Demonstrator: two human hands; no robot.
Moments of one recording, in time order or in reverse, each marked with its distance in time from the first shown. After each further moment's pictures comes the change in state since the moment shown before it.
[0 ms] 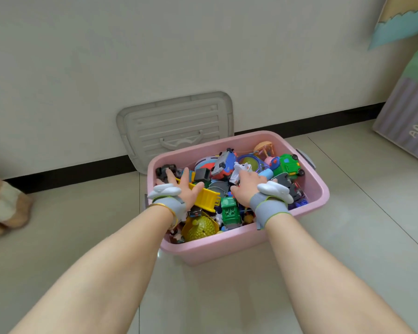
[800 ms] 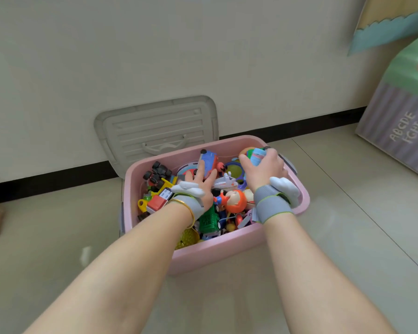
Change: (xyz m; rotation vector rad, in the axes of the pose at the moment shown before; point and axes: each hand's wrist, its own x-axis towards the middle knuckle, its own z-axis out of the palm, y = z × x) left_hand 0.011 0.085 0.013 0.347 0.023 0.323; right_hand 0.008 0.042 -0.044 0.626 0.507 0.278
